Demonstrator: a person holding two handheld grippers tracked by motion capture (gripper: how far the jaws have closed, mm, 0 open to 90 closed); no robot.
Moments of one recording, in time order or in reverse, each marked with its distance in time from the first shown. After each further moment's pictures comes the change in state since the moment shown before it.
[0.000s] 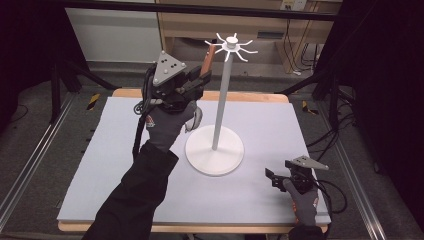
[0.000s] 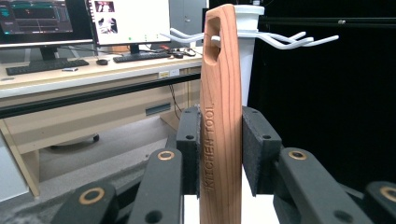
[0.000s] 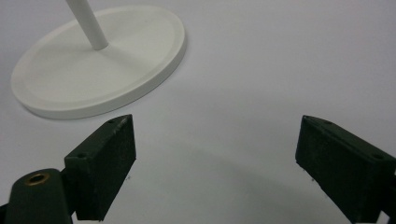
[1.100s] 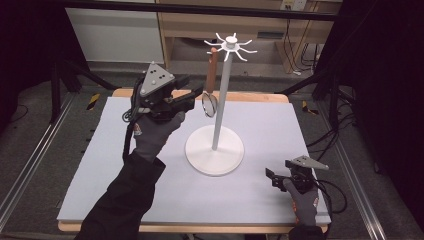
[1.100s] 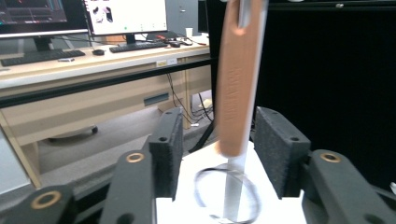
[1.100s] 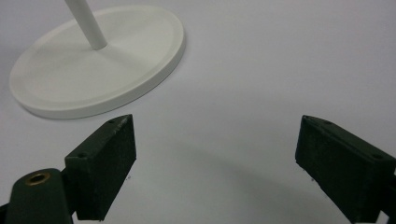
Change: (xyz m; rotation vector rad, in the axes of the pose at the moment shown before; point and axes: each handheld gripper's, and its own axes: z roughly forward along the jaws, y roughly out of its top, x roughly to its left) left arm 0.017 -0.022 -0.017 0.027 -0.022 0.016; right arm -0.001 0.000 0.000 -0.002 -0.002 0.001
